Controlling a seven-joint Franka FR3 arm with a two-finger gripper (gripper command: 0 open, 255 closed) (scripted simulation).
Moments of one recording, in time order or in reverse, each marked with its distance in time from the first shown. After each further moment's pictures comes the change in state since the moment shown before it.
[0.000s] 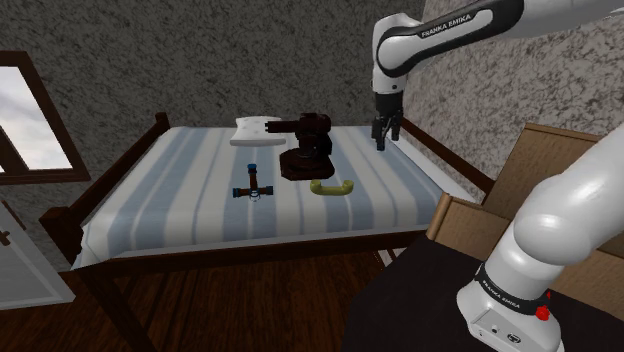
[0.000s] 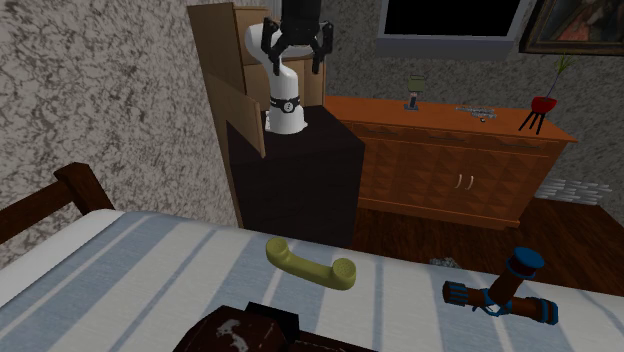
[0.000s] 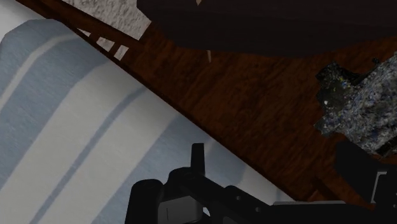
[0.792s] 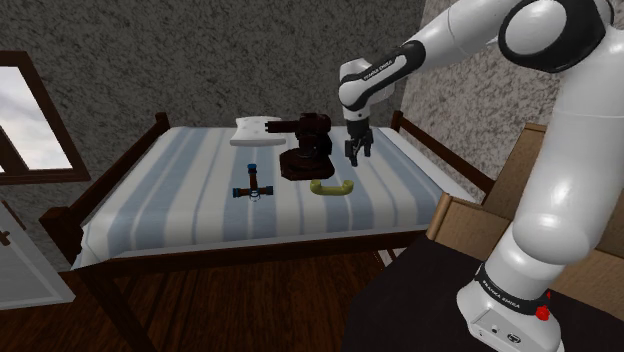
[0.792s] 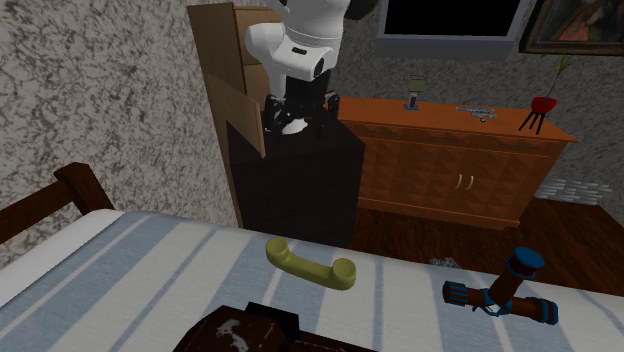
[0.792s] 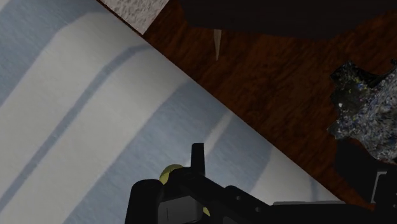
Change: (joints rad) arm -0.014 0.472 -0.020 0.255 0.000 0.168 -0.050
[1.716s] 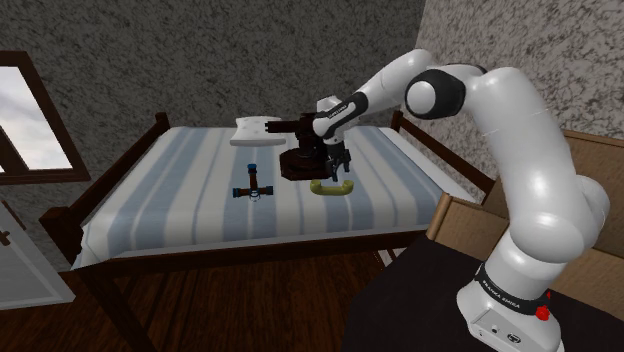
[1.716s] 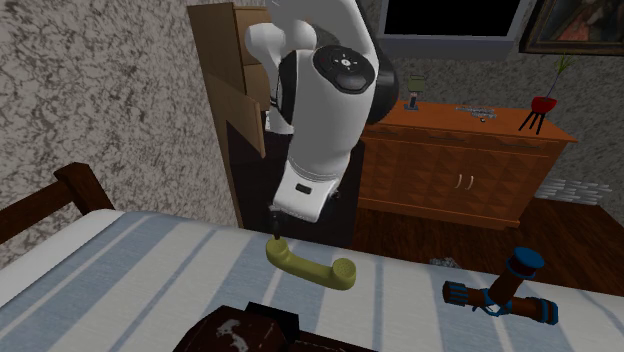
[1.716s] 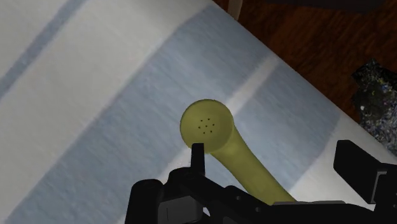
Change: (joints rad) arm -0.043 0.593 -0.001 0.557 0.010 -0.019 -0.066
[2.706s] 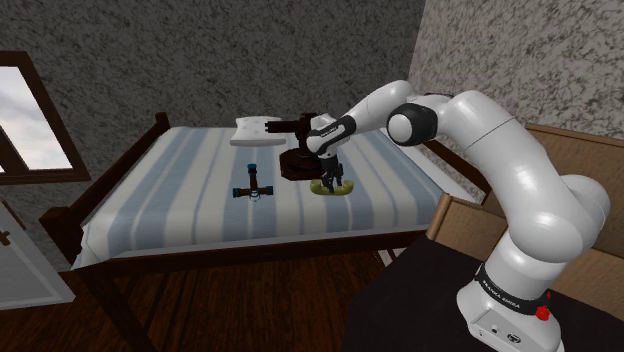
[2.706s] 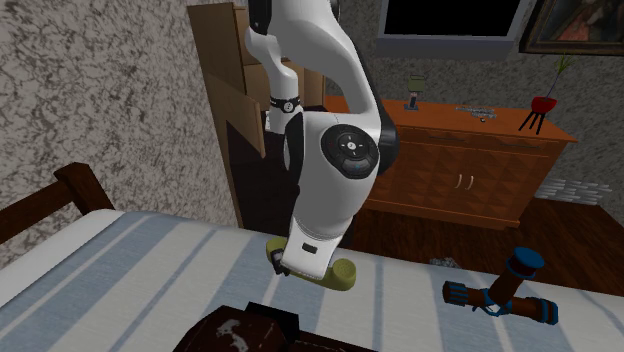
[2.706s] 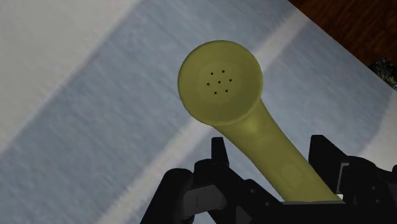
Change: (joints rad) arm -0.010 0.261 0.006 0.264 0.005 -0.019 -0.004
